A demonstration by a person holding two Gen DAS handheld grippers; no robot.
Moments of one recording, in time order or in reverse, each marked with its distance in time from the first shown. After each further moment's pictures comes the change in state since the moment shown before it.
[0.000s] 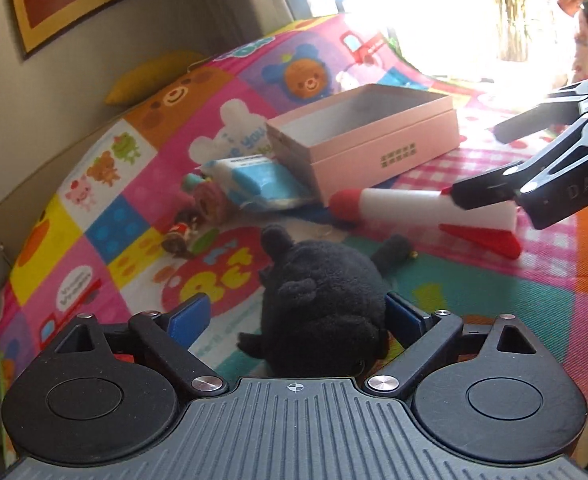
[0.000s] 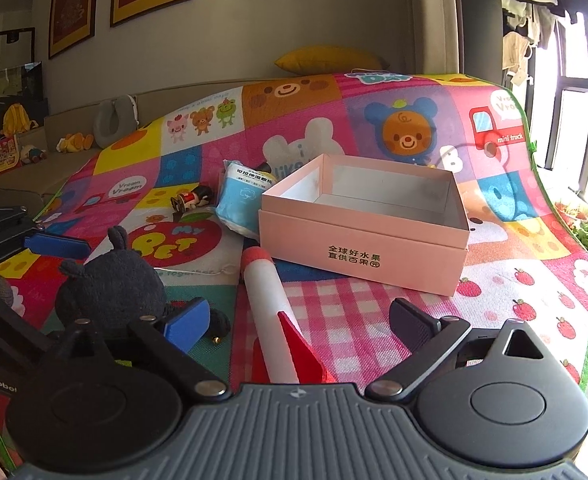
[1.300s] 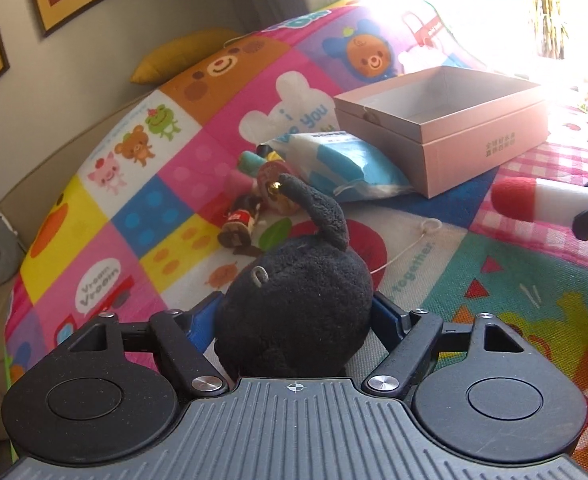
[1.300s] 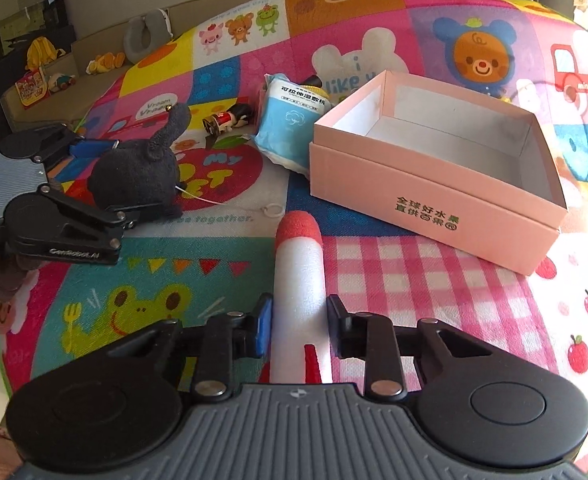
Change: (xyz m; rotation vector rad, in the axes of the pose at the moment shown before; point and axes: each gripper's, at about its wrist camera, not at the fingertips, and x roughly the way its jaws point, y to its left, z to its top) left arm 0.058 0.060 0.003 -0.027 0.037 0.041; right arm 0.049 0.009 0.024 -0.025 0.315 0.153
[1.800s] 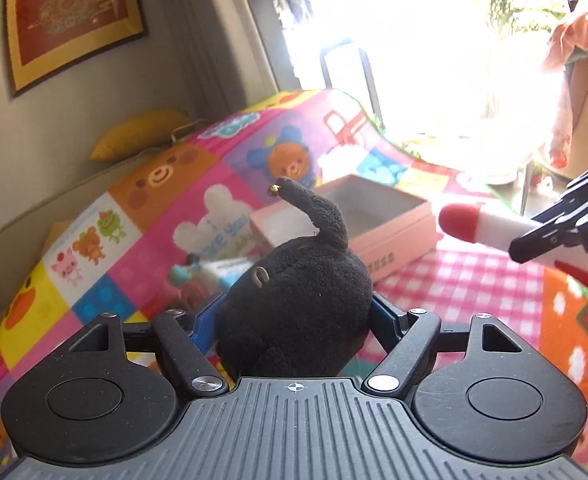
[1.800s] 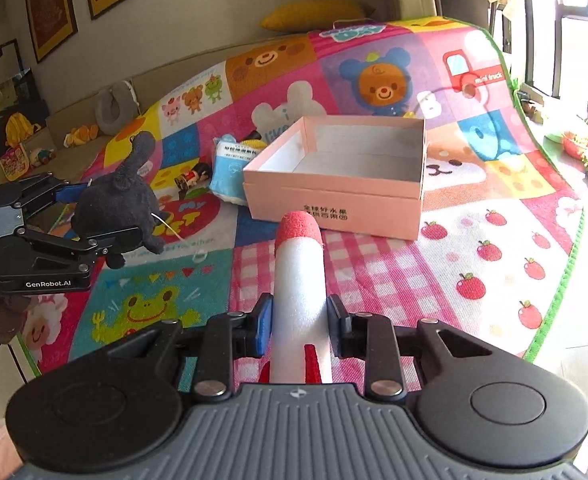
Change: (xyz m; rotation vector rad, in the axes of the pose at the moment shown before) left arm -0.088 -0.057 0.072 -0.002 -0.220 -0.161; right arm -0.108 -0.045 -0.036 0.163 -0.175 -0.043
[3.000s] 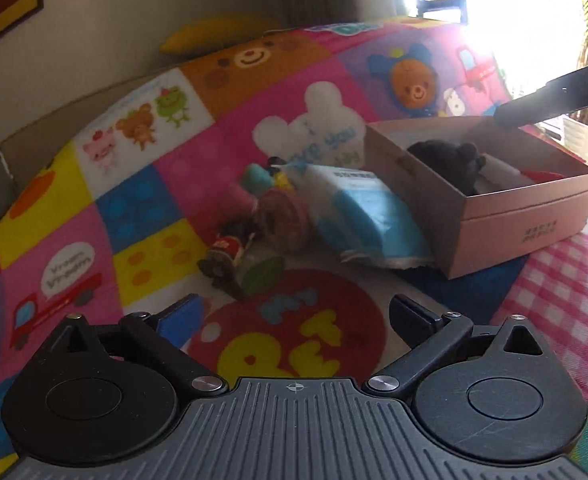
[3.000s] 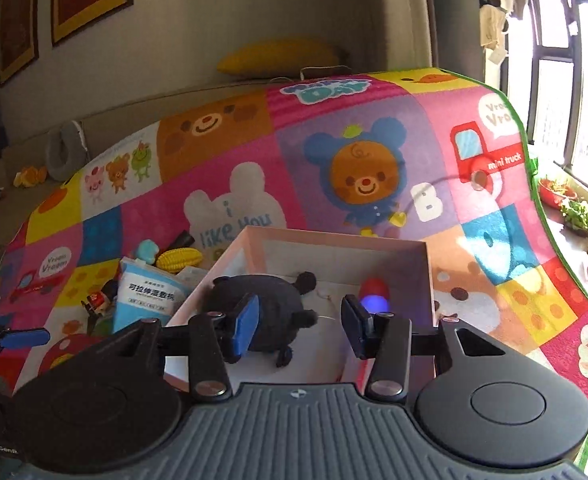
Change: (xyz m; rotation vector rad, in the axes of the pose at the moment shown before) left arm 0.111 0.091 -0.065 -0.236 0.203 0.211; right arm 0.142 -0.005 0.131 -0.056 -0.114 -0.118
